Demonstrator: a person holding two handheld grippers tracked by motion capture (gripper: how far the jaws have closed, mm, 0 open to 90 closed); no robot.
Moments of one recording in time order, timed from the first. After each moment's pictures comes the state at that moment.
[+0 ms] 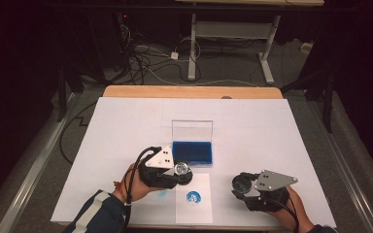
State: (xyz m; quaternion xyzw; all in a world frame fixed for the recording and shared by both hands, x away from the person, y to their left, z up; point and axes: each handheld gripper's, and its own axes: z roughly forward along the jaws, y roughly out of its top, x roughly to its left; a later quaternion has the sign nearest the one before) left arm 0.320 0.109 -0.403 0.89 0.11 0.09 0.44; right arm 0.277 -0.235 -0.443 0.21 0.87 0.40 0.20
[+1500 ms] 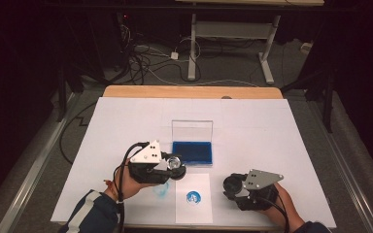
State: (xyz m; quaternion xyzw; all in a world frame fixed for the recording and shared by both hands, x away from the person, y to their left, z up) left arm 0.320 0.130 -0.393 0.87 0.12 0.10 0.47; right arm 0.285 -0.214 -0.451 0.19 0.88 0.39 0.18
